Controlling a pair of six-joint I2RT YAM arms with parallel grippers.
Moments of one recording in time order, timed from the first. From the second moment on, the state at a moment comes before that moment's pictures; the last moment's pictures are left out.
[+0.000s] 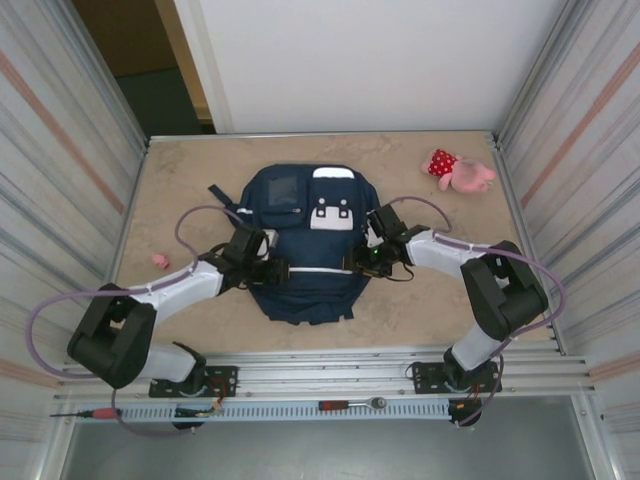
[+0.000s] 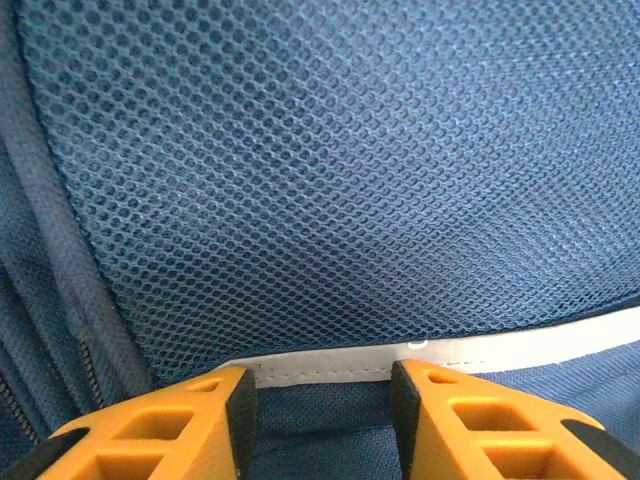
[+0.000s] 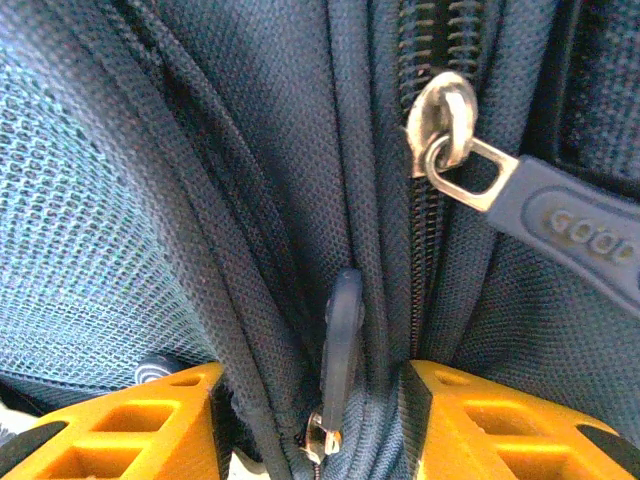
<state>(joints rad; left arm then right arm) -0.56 1.39 0.65 -0.23 0.14 -0.42 0.52 1.63 0.87 -0.36 -0.34 0.67</state>
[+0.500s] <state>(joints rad) -0.62 1.44 0.77 -0.18 0.08 -0.50 0.33 1.54 0.88 -0.42 -0.34 0.58</state>
